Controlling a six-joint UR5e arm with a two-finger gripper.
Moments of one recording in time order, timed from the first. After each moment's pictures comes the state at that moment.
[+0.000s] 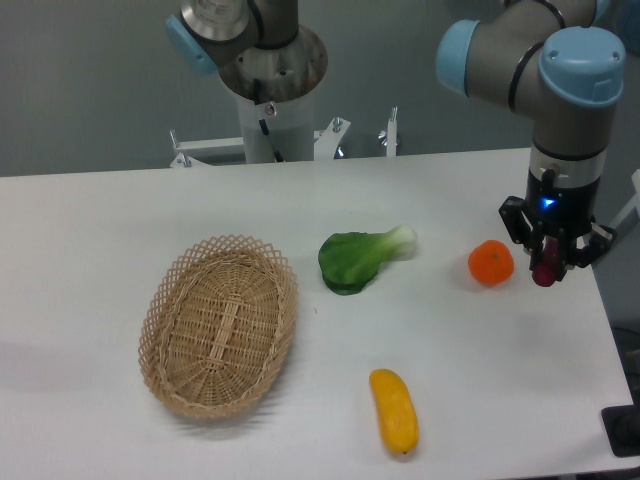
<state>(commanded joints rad) 2.75 -1.94 -1.41 -1.04 1.51 1.41</state>
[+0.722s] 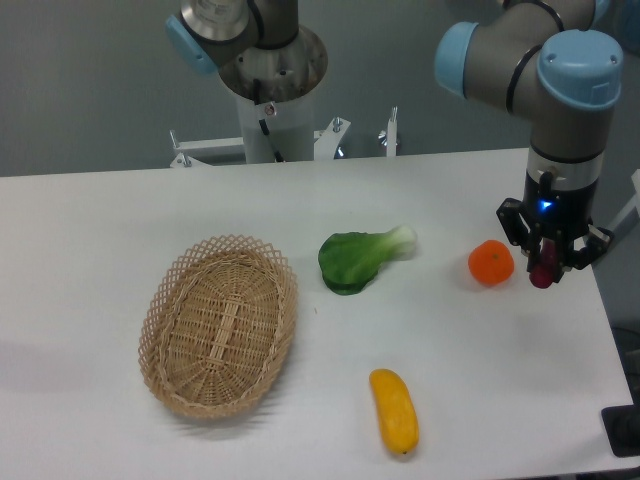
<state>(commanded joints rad) 2.74 -1.94 -1.42 -1.04 1.51 1.40</state>
